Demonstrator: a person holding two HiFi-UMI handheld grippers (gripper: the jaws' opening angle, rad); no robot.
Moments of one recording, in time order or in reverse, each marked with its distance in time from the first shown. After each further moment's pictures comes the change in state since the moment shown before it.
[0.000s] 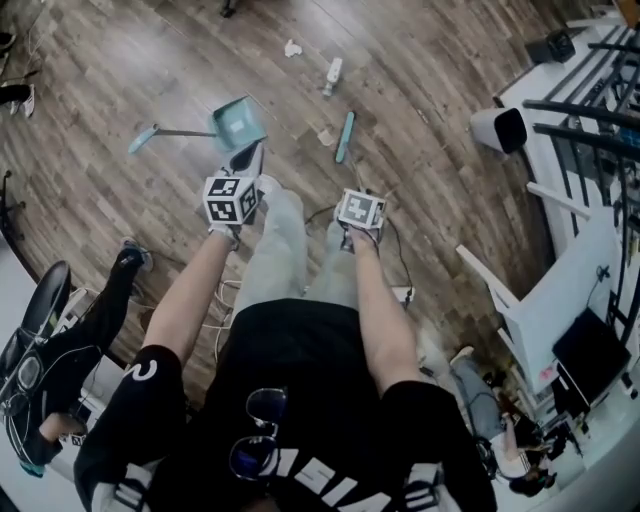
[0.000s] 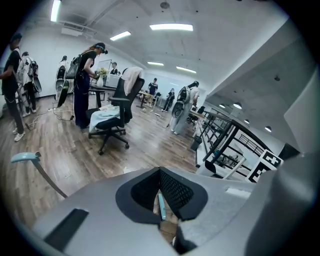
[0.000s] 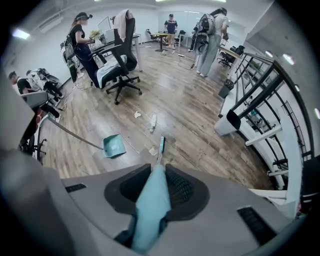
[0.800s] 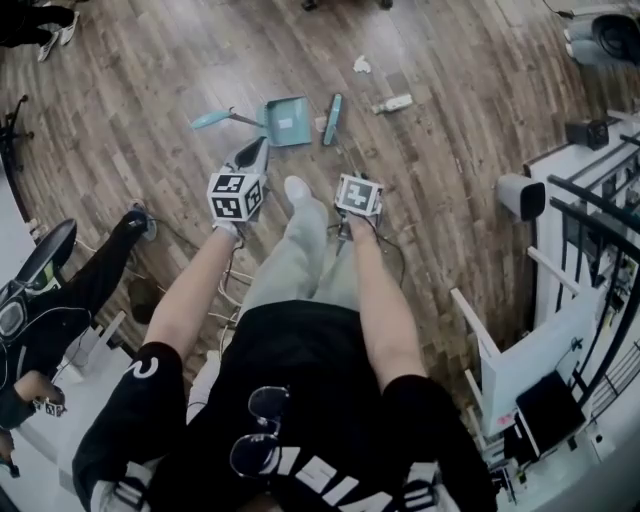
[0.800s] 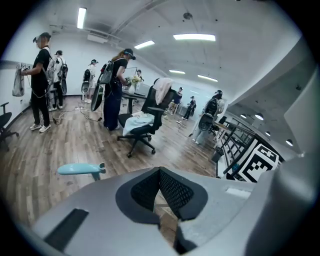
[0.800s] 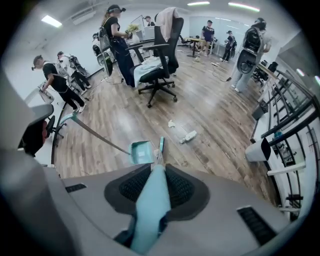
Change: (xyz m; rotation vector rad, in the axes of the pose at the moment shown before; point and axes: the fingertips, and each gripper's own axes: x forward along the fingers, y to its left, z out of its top) left arm -0.082 0.197 0.017 -0.139 -0.081 0.186; right arm 0.003 0.282 0.086 -0.157 -0.028 0.356
